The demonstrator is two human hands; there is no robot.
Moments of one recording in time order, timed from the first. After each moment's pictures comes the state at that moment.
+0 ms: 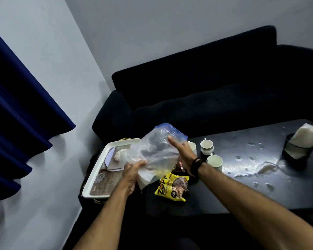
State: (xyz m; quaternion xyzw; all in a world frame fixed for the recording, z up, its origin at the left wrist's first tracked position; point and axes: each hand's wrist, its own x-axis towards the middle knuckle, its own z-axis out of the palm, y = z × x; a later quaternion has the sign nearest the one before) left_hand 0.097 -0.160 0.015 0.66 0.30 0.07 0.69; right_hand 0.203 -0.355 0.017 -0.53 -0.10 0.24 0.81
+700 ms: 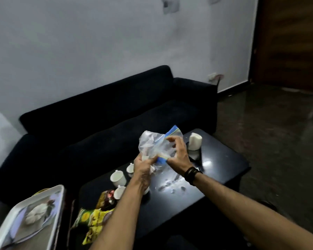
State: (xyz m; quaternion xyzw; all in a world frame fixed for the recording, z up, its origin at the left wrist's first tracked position) left_hand 0.180 -0.482 0.073 0.59 0.09 -0.05 0.80; right_hand 0.183 -0.621 0.049 -0.77 -0.06 -0.22 0.60
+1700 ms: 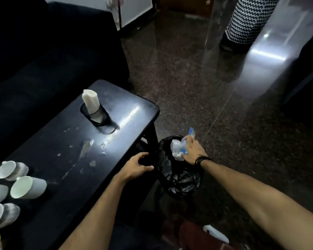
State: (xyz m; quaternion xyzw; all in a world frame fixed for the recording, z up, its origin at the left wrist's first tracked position) left_hand 0.148 -0.696 -0.140 0.84 -0.19 -0.40 0.32; right_hand 0.034 -0.940 -0.210 -0.91 0.30 0.09 0.27
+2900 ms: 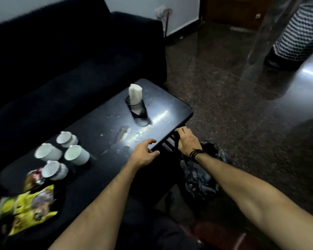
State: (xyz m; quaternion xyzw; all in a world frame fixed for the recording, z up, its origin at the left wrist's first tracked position) left_hand 0.150 -0.640 -0.088 0.91 -0.16 -0.23 0.30; right_hand 0.114 -0.846 -0.159 -0.96 0.11 -0.06 0.24
